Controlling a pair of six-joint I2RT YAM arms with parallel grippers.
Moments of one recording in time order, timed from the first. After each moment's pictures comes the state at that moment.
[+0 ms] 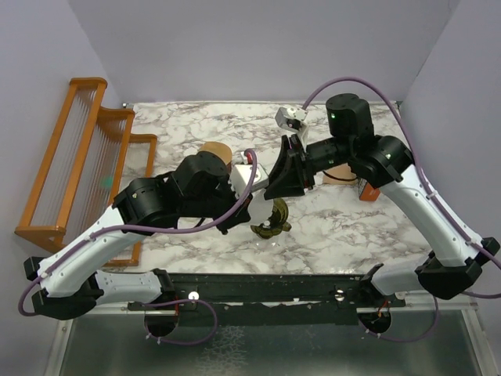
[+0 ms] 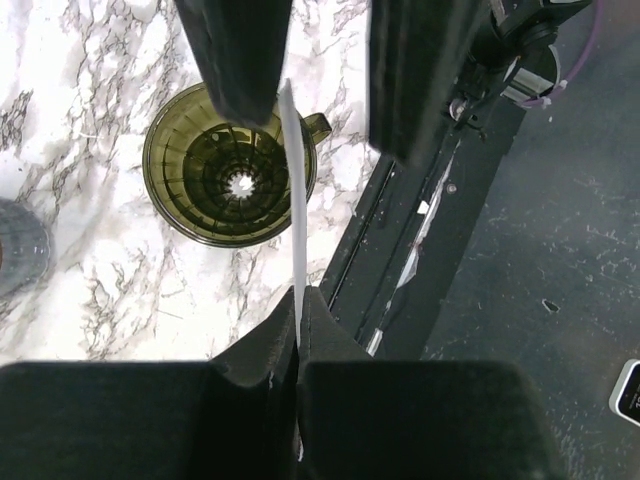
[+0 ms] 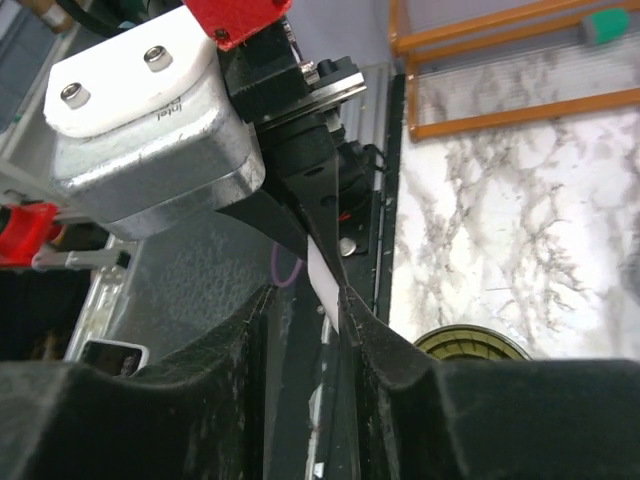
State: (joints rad) left arm -1.05 1.13 1.56 -1.09 0.17 -0.04; right arm 0.72 1.38 1.72 -0.79 -1.06 -0.04
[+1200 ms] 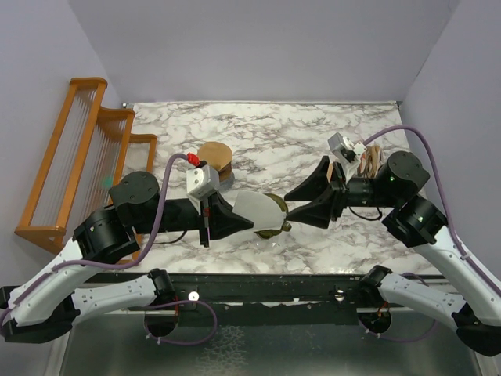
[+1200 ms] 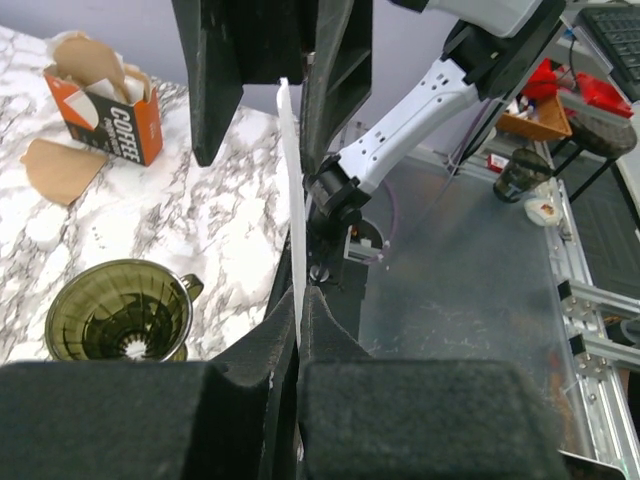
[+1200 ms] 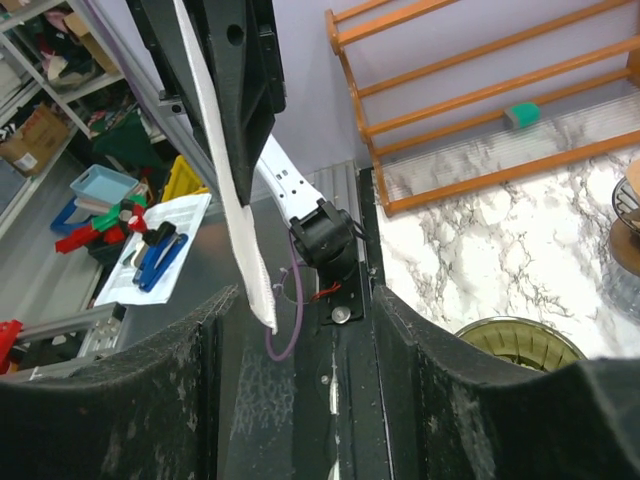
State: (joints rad) left arm -1.05 0.82 1.30 -0.59 0.41 -0.22; right arm 0.72 0.87 1.12 -0.19 -0.83 0.35
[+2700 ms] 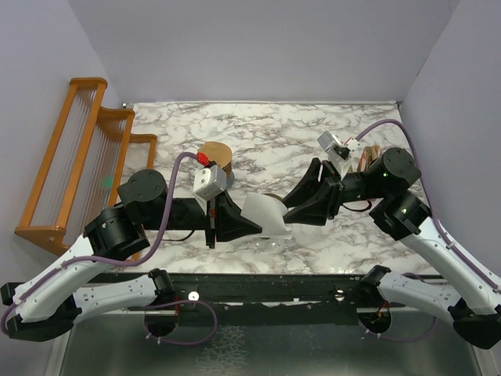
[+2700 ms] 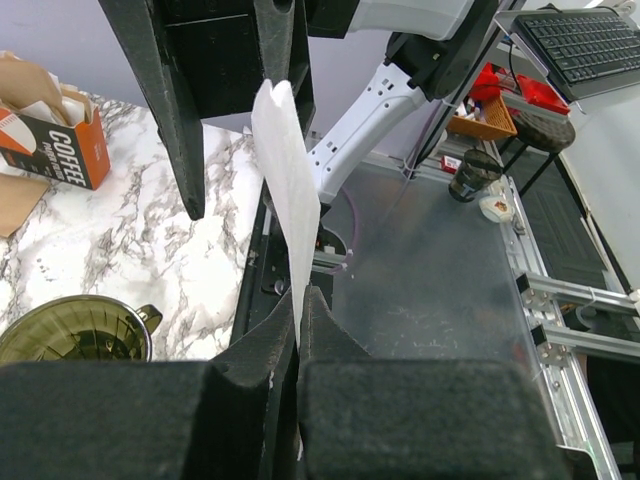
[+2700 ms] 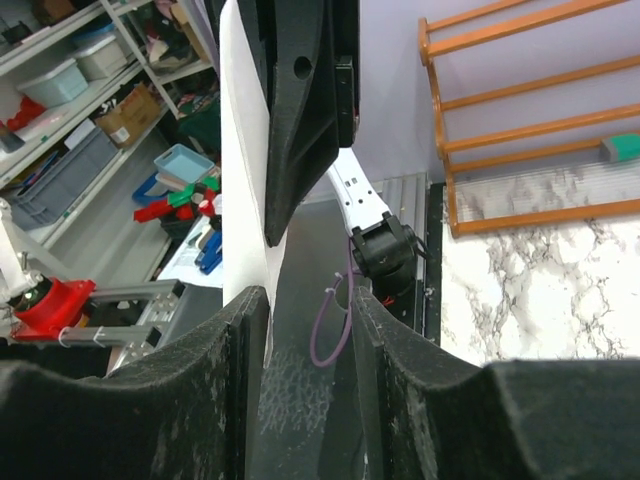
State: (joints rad) left arm -1.05 0.82 1.26 -0.47 0.52 -0.27; right arm 0.72 0.94 1.08 0.04 -1.01 0.48
